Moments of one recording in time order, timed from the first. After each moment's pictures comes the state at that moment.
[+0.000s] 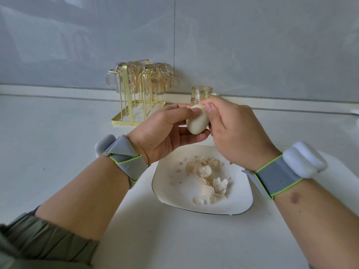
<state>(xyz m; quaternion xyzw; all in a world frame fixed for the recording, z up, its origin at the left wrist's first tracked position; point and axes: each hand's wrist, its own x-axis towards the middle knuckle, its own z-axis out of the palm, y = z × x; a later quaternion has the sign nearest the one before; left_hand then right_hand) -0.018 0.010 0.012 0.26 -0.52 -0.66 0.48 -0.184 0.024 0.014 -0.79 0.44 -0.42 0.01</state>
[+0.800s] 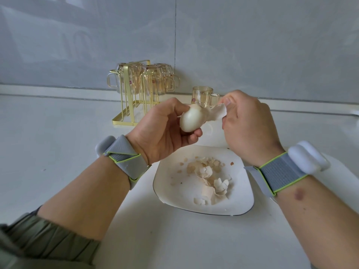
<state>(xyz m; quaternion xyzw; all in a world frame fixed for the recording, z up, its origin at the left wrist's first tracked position) -0.016 0.012 0.016 0.27 -0.48 -0.69 0.48 -0.188 0.022 0.022 -0.71 0.55 -0.44 -0.02</state>
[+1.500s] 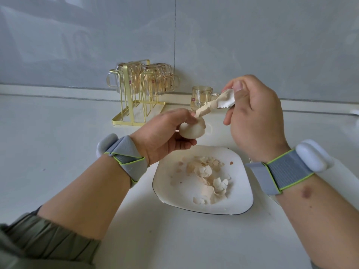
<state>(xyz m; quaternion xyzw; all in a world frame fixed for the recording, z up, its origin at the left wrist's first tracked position) -0.017 0.005 0.005 0.39 -0.53 -0.59 0.48 -0.187 0.026 0.030 -0.68 0.46 -0.57 0.02</state>
